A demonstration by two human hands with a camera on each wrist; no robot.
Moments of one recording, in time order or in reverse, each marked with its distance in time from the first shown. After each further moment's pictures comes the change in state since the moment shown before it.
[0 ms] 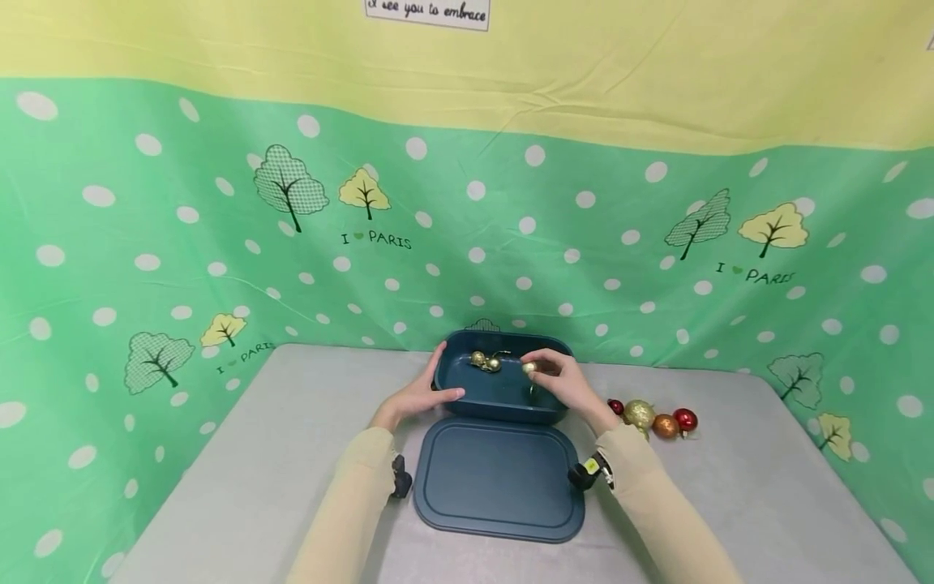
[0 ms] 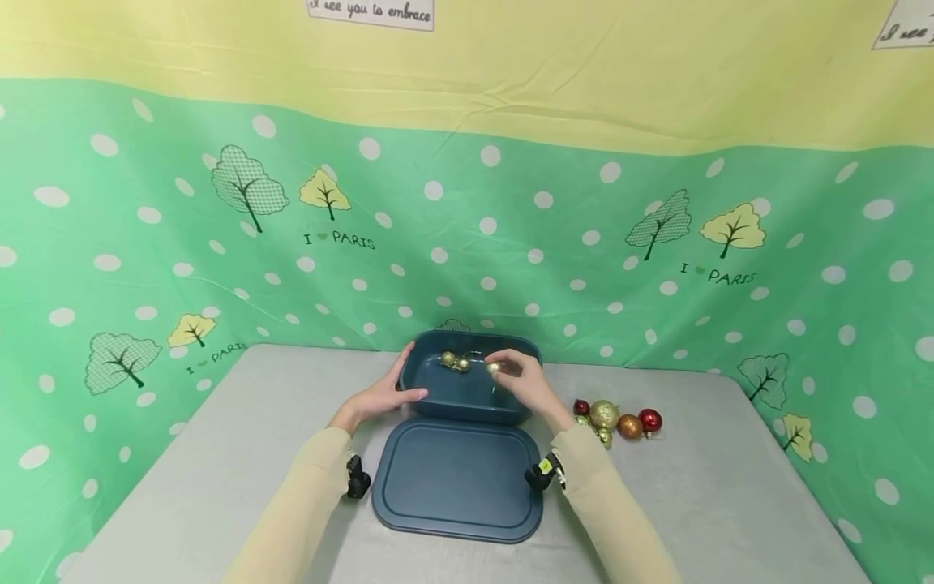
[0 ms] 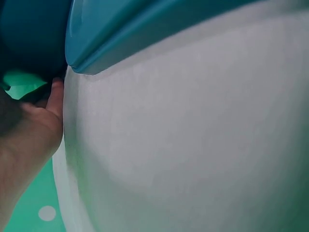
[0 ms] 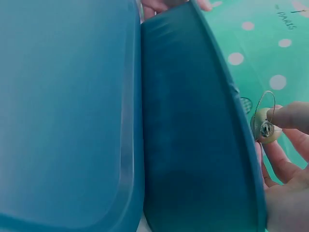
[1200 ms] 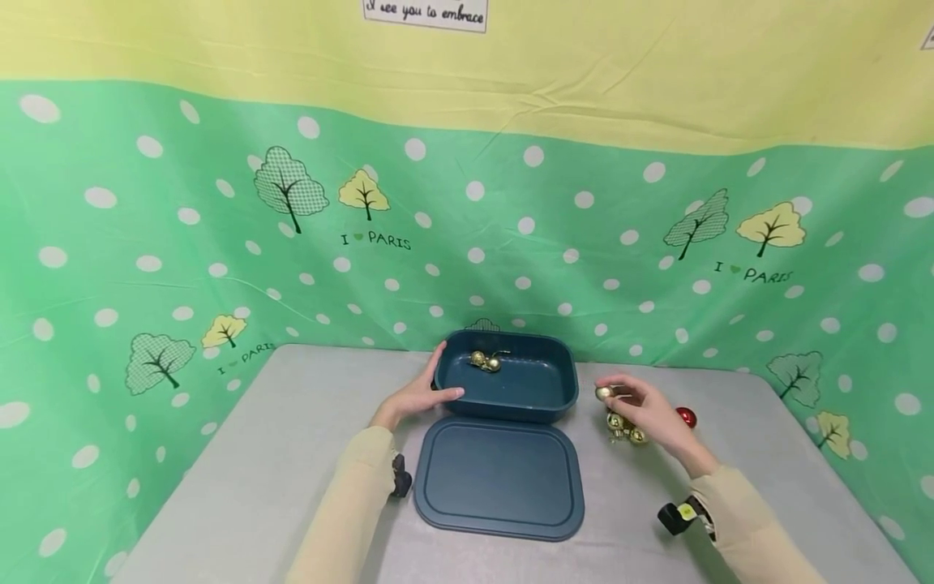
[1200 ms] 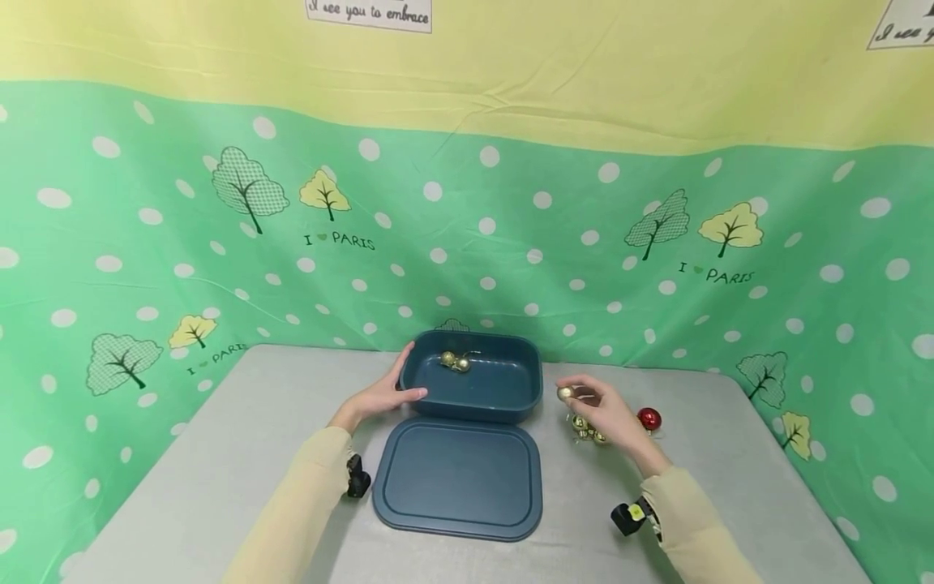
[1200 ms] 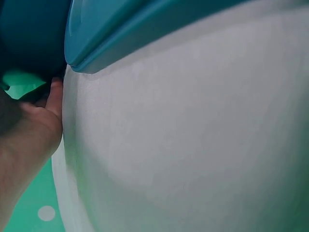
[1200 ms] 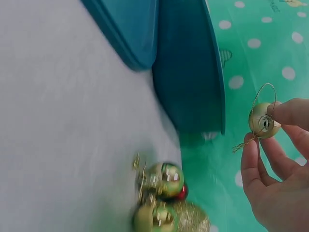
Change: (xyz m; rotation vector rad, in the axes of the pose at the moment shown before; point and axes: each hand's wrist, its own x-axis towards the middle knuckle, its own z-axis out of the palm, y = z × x) left_hand -0.003 0.008 0.000 0.012 -0.004 0.003; right_hand -0.088 -0.001 -0.086 -0.143 0.025 0.094
